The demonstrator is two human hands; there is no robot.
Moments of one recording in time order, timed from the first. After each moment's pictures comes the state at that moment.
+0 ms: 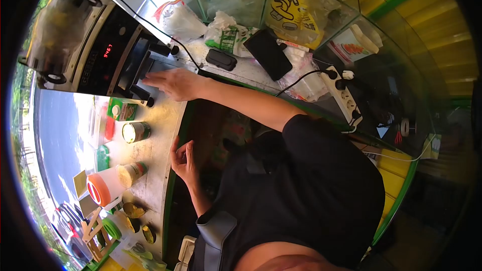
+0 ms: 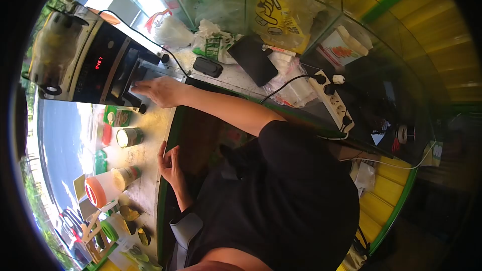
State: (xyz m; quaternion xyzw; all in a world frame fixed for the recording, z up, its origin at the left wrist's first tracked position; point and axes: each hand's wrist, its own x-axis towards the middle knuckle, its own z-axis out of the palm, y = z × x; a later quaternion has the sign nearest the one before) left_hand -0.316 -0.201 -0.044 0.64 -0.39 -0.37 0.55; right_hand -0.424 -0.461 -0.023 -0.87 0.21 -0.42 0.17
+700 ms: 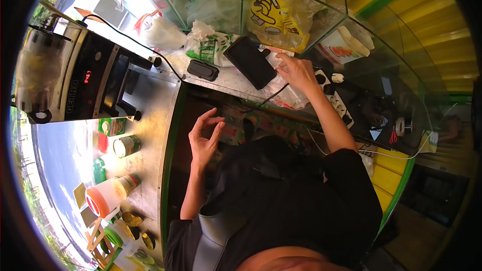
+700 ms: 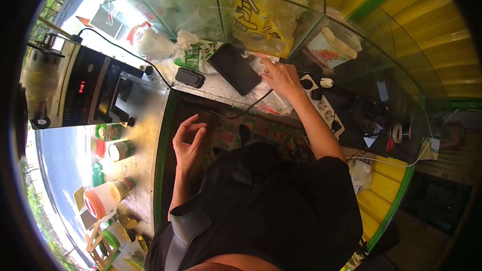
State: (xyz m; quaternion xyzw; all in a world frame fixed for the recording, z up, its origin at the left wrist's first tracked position) left_hand -0.426 -0.298 -0.022 0.53 -0.57 -0.47 0.42; right_hand -0.788 -0.399 -0.051 -0.75 0.62 -0.21 0.09
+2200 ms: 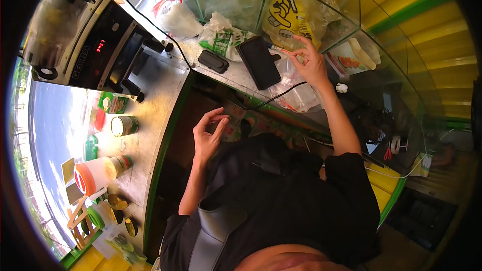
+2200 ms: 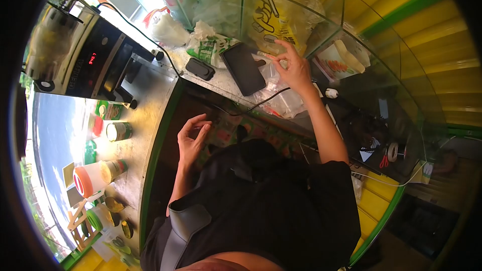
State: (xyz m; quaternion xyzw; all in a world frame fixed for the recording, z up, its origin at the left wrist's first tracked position) left_hand -0.427 -0.276 -0.039 0.55 -0.54 -0.47 0.43; right_hand -0.780 -0.414 0.001 -0.70 0.61 -0.32 0.19
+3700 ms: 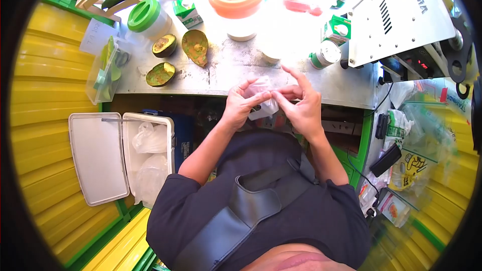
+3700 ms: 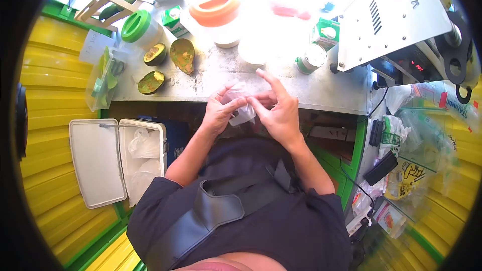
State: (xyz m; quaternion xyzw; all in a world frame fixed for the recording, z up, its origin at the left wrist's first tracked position) left_hand -0.153 -0.053 -0.027 0.47 -0.02 -0.38 0.80; right_hand -0.250 -0.207 0.039 -0.76 0.19 -0.15 0.61
